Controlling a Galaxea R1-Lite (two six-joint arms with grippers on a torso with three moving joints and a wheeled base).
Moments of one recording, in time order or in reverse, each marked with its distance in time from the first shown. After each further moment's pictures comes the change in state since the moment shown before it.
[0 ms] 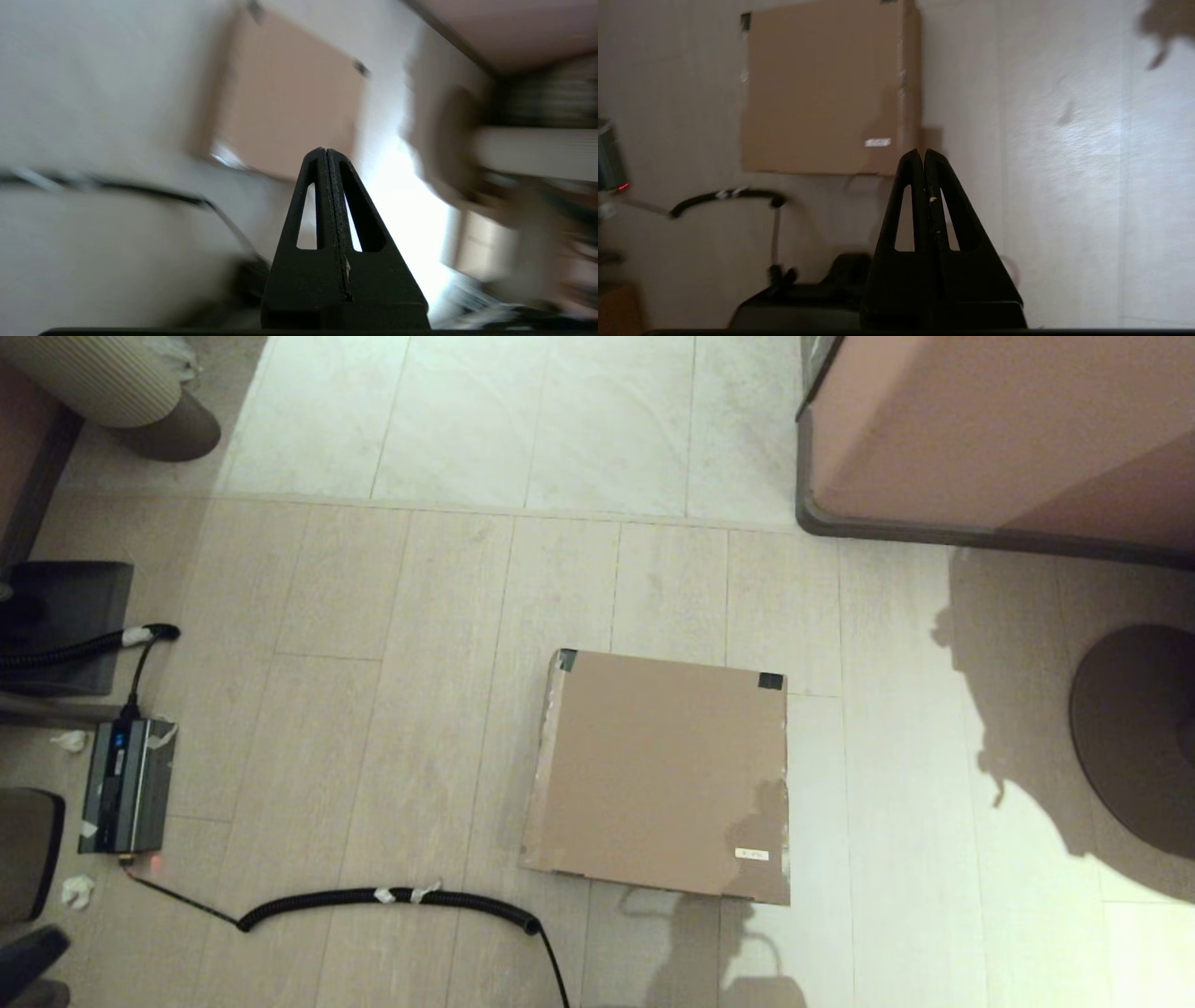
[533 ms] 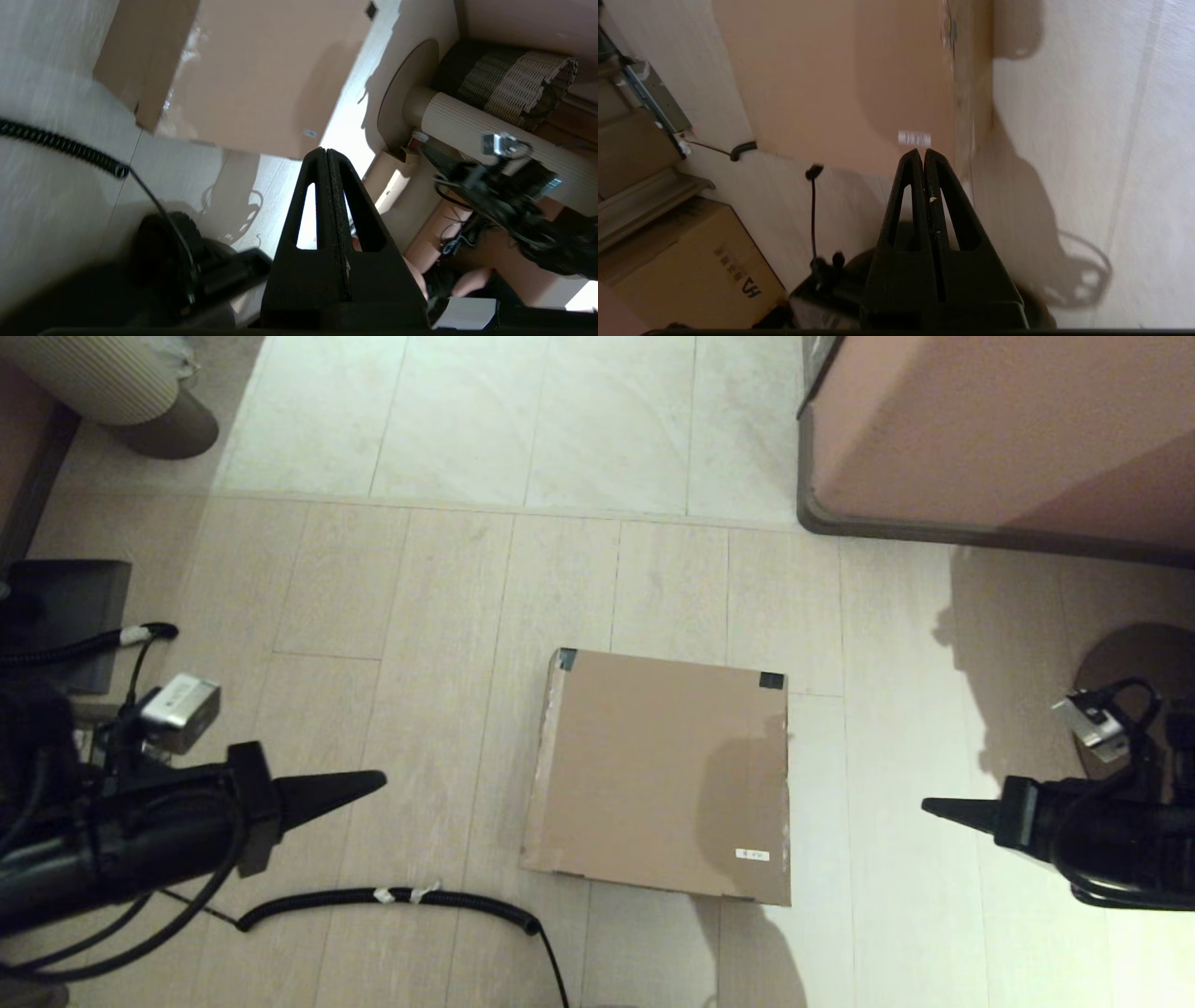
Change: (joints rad) left arm -0.017 0.908 -0.089 -0.485 -0.311 -0.179; right arm -0.007 0.948 -0.134 -0.501 0.269 0.066
